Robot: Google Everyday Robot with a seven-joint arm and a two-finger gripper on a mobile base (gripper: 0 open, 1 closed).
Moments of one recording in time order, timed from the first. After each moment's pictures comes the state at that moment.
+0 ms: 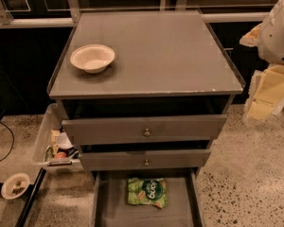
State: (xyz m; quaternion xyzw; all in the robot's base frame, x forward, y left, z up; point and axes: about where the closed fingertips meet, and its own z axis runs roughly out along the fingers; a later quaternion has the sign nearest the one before) arm 0.438 -0.216 0.978 -0.60 0.78 -0.04 0.16
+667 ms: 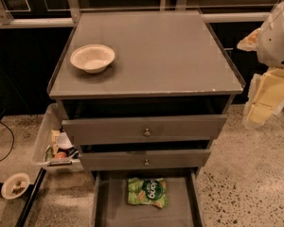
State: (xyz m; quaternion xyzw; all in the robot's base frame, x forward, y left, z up) arm 0.437 -0.216 0.971 -0.61 0.78 -0.02 0.16
